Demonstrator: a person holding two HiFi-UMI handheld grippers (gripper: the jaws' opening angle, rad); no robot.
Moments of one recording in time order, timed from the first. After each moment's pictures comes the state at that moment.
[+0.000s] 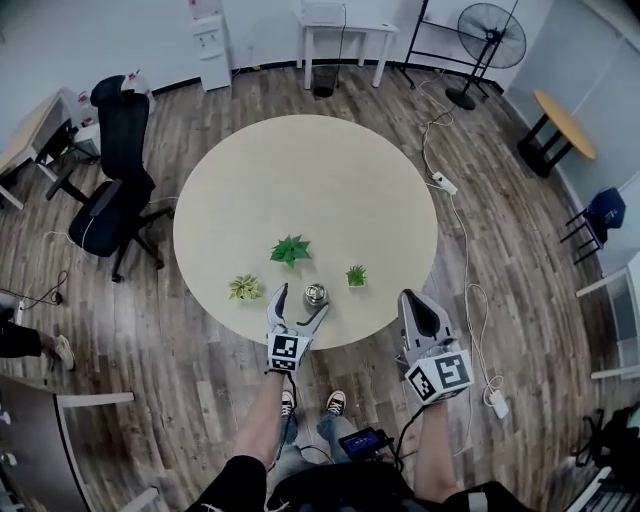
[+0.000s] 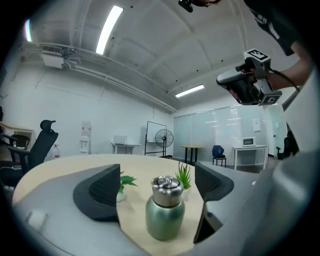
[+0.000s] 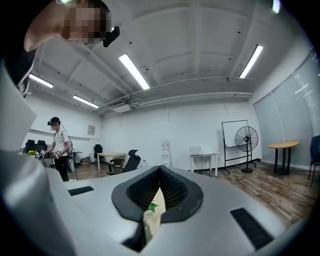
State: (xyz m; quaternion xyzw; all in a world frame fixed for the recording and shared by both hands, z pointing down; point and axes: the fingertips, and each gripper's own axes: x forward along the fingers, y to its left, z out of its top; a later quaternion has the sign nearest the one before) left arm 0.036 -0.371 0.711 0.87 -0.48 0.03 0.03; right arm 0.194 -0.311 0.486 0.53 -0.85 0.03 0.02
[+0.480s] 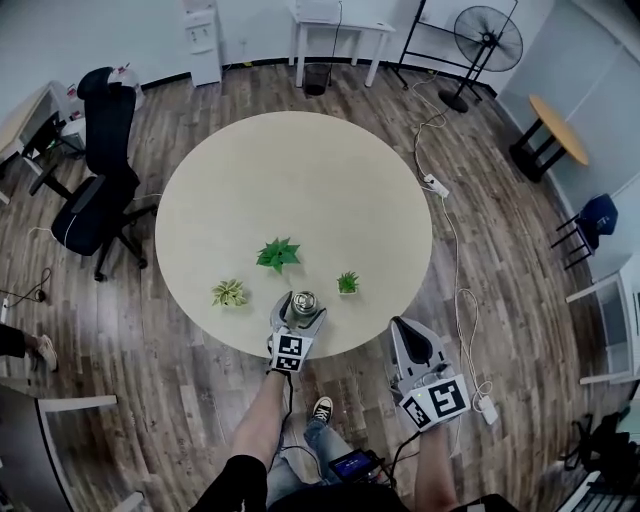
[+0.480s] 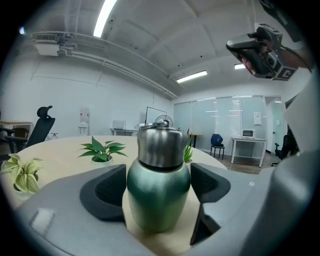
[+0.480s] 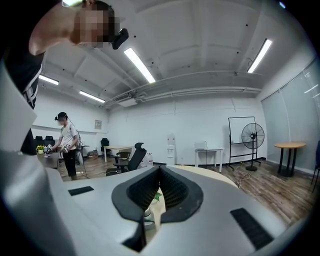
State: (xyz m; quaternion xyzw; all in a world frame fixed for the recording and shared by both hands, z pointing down) left arm 0.074 -0.393 0.795 0.87 -0.47 0.10 0.08; right arm 0.185 -0.293 0.514 0.50 -0.86 0.04 0.06
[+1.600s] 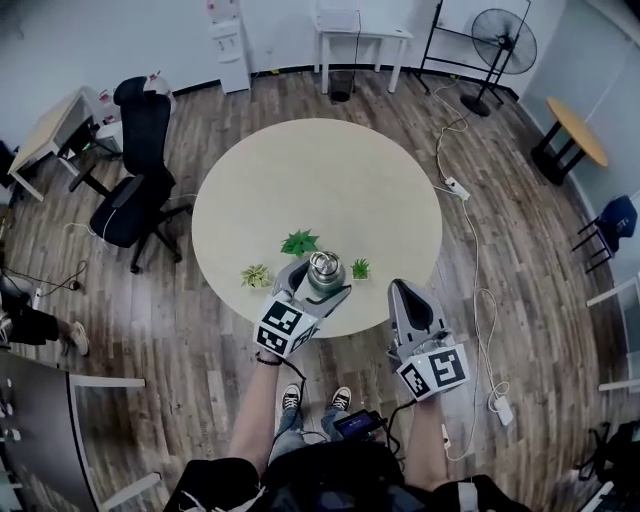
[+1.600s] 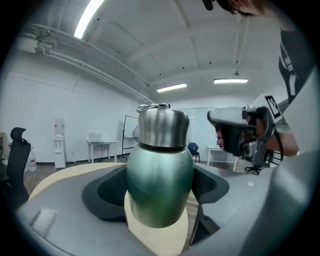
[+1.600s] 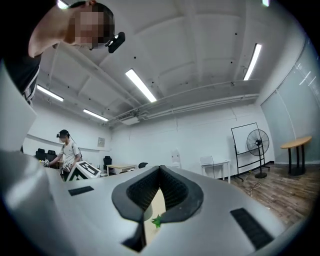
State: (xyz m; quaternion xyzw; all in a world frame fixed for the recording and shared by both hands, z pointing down) left arm 0.079 -0.336 0.527 0.93 -0.35 0.08 0.05; right arm 0.170 -0.283 0.427 0.49 -0.87 0.01 -0.04
